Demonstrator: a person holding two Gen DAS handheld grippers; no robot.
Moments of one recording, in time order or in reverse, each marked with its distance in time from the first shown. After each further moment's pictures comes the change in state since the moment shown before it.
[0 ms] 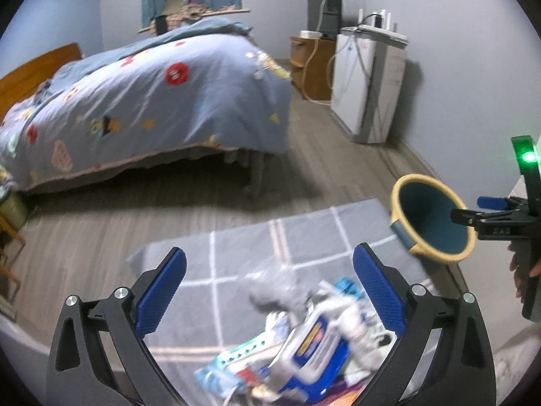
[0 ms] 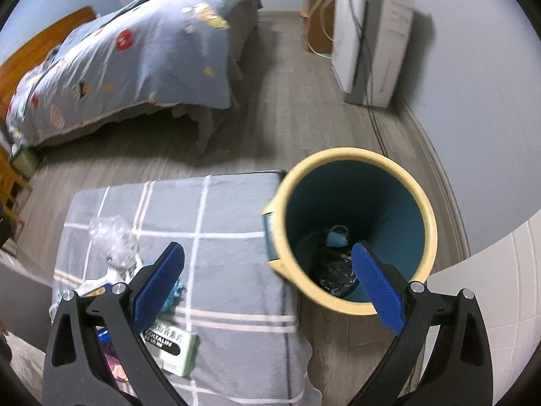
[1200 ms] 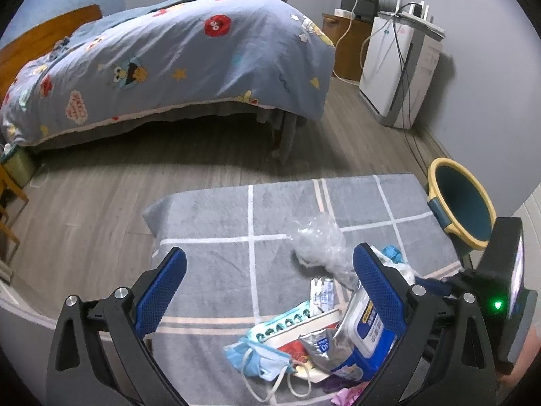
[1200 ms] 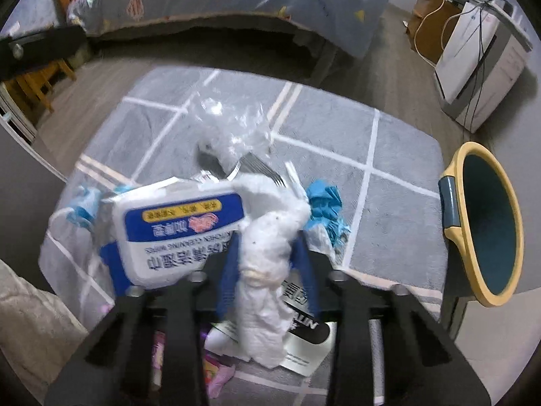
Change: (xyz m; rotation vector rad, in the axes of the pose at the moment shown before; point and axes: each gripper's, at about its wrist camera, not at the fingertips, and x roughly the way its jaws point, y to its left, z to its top) left arm 0.030 0.061 -0.037 -0.096 0.110 0.029; right arm 0.069 0.182 -0.090 -0.348 0.160 0.117
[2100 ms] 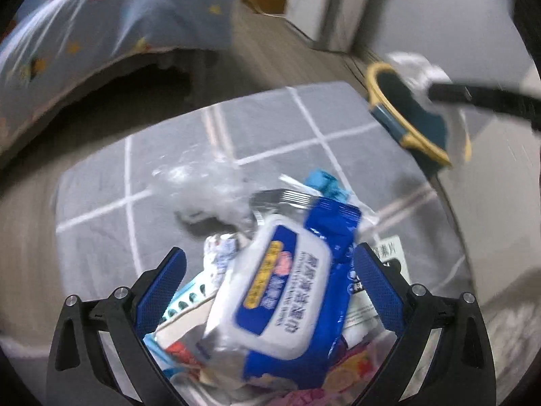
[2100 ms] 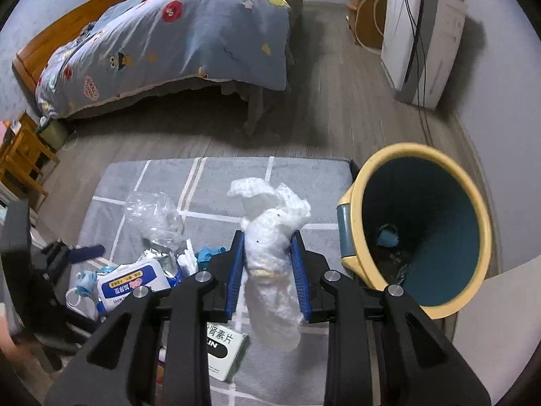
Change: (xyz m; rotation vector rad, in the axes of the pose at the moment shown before) left arm 0.073 -0.104 -0.043 0.263 0.234 -0.188; right arm -0.062 -0.150 0.030 0.279 -0.120 0.047
